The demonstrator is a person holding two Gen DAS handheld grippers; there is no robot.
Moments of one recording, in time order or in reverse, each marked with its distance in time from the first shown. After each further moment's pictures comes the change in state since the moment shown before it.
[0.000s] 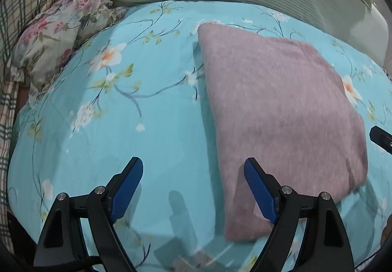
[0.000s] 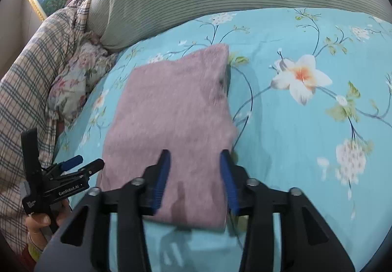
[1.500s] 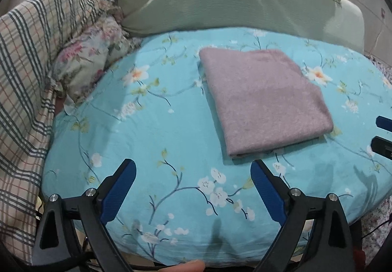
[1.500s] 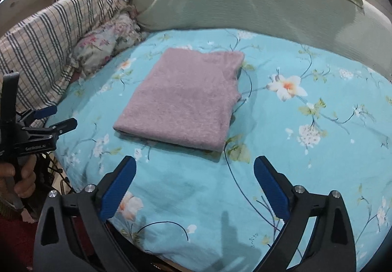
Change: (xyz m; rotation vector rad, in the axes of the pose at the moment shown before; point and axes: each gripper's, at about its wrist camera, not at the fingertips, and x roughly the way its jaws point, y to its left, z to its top) left arm -0.114 0.002 -0.077 0.093 -0.144 0.042; right arm -0.081 0.039 -0.070 -0.292 -0.007 -0.076
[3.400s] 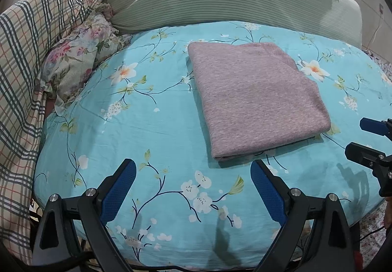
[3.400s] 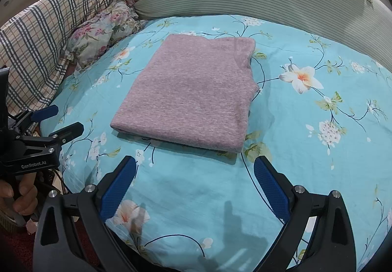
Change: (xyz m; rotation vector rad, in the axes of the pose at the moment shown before) left arm 0.010 -0.018 0.008 0.011 0.016 -0.016; right arm 0.028 0.011 0.013 0.013 0.045 0.013
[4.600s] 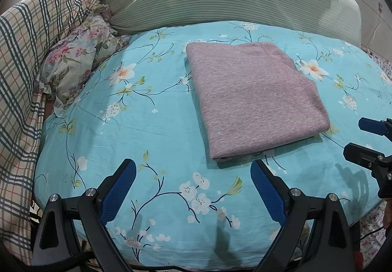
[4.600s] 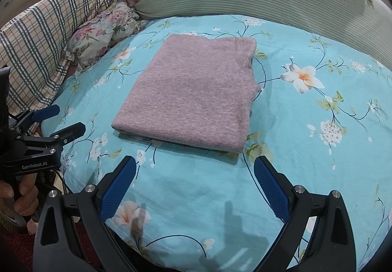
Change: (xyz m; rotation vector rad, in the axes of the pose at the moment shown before) left arm 0.001 -0.005 0.002 0.004 0.000 0.000; right arm 0.000 0.004 -0.001 0.004 -0.001 0.001
